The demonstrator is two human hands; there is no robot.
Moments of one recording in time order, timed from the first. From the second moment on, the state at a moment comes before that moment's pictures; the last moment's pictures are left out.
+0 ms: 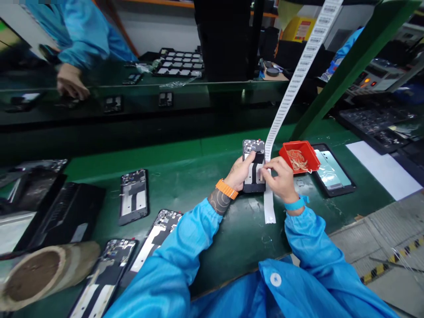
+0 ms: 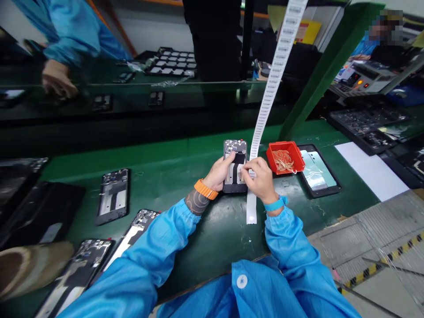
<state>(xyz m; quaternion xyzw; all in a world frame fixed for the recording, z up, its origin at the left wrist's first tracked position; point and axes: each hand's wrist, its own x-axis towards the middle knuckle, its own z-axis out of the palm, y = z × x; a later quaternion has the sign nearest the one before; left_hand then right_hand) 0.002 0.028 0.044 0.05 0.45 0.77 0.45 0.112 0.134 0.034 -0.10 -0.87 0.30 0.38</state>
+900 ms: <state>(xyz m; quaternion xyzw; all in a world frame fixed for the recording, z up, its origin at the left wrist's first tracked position) 0.004 0.025 0.043 0.23 0.51 0.73 0.39 0.109 0.132 0.030 -0.11 -0.87 0.21 0.42</state>
